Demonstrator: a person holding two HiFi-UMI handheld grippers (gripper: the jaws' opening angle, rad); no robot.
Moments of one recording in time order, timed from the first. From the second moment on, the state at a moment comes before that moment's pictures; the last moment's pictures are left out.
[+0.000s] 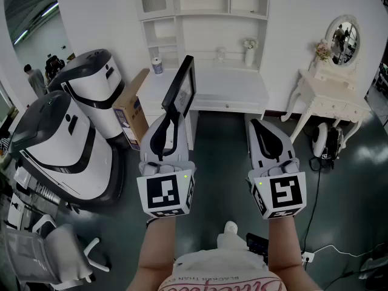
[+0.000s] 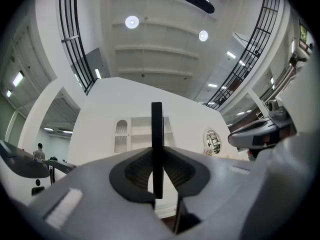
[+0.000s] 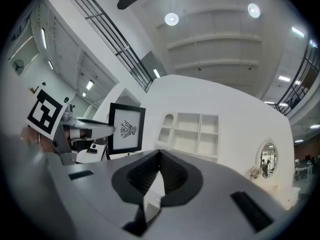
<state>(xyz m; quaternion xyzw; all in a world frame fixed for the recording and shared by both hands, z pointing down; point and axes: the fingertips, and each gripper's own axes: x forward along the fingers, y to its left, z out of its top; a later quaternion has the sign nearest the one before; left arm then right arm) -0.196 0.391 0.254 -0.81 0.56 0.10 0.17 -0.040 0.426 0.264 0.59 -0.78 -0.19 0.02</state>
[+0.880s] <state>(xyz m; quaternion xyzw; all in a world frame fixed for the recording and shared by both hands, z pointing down) -0.082 0.195 0.257 -0.78 0.59 0.10 0.15 0.082 0.223 0.263 0.55 -0.82 -0.17 0.01</state>
